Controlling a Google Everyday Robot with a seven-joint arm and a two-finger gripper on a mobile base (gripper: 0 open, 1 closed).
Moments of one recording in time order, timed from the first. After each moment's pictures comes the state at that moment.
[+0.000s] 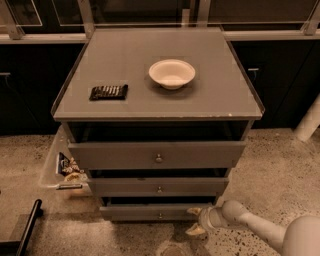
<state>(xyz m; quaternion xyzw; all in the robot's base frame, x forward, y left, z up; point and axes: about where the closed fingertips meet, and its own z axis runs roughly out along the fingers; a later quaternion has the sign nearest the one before) 0.531 -0.170 0.187 -0.60 0.72 0.17 0.31</state>
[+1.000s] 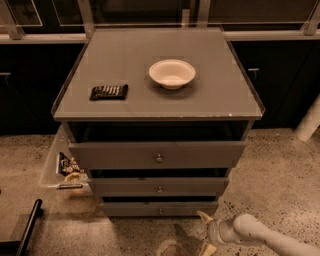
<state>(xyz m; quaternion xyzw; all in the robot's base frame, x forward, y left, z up) 0.458 -0.187 0.226 -0.62 0.70 0.17 0.30</state>
